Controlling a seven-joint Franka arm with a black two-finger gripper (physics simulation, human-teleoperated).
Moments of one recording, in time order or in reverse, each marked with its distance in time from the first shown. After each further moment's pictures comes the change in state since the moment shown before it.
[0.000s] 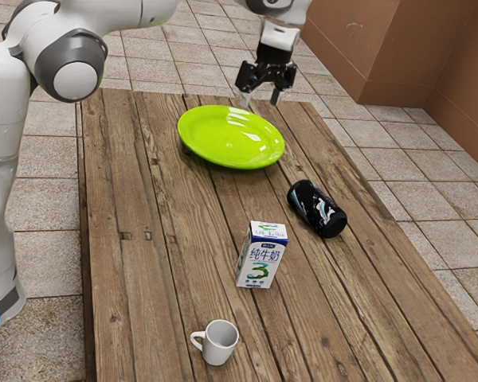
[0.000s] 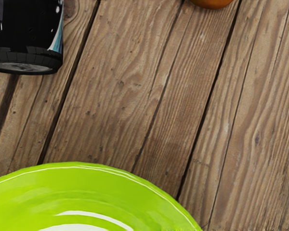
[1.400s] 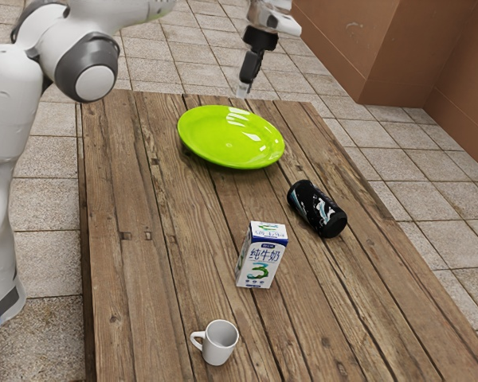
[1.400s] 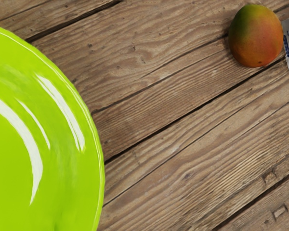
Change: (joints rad) arm 0.138 0.068 0.006 0.146 -0.114 -0.241 -0.584
